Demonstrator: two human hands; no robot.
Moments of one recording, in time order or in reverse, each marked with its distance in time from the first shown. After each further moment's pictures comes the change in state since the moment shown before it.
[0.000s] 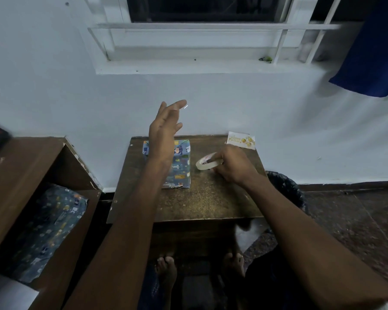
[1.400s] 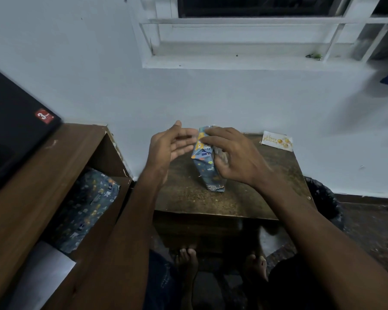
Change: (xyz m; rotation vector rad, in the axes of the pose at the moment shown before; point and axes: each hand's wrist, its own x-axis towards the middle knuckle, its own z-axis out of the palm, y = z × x) left_hand -0.026 0.008 -0.095 -0.014 0.002 -0.275; right_hand 0.005 -0.080 0.010 0.058 0.330 -0.685
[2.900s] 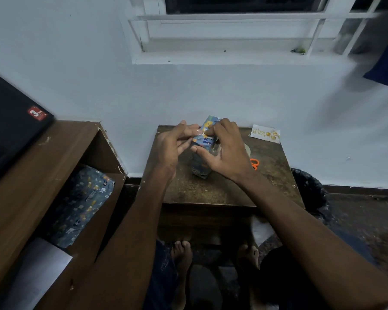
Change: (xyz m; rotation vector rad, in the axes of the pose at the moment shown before) left_hand -0.011 -0.020 0.035 -0.037 0.000 0.057; right_hand -0.022 -0.011 0.012 0.114 0.243 0.255
